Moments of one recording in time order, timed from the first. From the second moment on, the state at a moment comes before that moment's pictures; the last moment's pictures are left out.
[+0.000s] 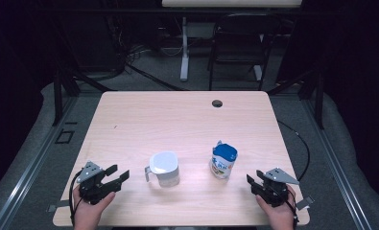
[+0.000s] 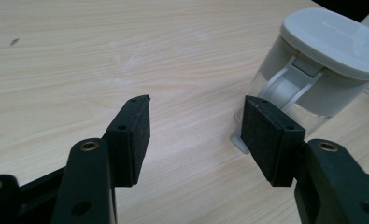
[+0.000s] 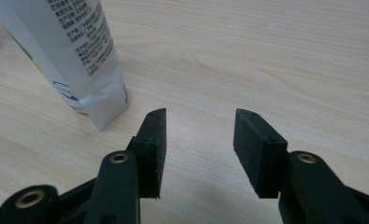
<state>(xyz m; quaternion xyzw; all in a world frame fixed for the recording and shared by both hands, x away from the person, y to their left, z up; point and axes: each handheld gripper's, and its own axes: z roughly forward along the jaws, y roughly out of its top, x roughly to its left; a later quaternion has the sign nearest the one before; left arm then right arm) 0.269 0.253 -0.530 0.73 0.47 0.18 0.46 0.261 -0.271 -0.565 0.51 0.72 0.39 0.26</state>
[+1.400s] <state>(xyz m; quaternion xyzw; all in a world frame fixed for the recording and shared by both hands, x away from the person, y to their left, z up) 0.289 0.196 -0.548 0.79 0.41 0.14 0.44 0.250 -0.282 -0.565 0.53 0.70 0.40 0.26</state>
